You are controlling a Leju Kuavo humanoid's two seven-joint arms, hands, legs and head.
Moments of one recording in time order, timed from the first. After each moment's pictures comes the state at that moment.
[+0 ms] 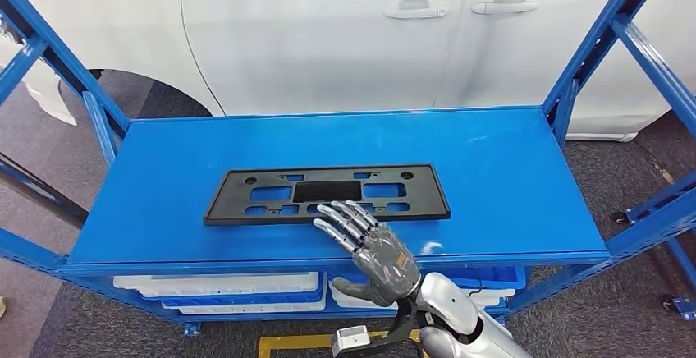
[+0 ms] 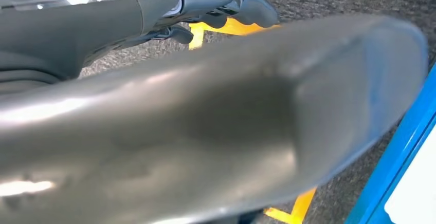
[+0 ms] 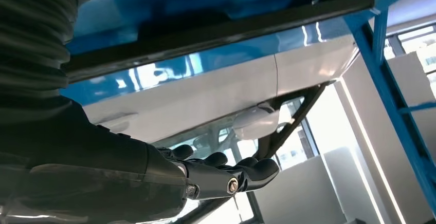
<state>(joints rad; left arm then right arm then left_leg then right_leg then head) -0.02 0.00 0.05 -0.20 0.47 0.07 -0.39 -0.26 -0.21 0.77 -1.48 0.96 -0.52 -0.44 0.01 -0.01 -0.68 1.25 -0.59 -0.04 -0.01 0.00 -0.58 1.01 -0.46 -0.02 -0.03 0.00</state>
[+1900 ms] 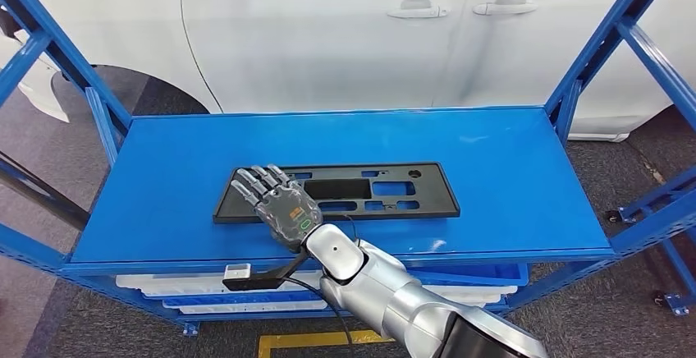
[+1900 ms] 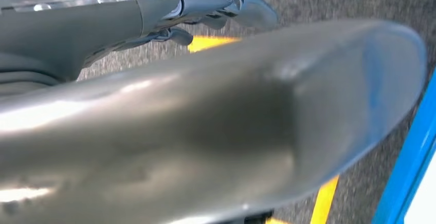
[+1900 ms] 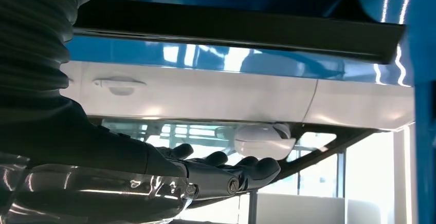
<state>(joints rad) -0.02 0.02 0.04 -0.20 0.37 0.06 -0.39 -0.77 0.33 1.01 -0.50 1.19 -0.66 -0.12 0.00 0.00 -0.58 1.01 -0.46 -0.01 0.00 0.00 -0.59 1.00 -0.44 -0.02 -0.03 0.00</state>
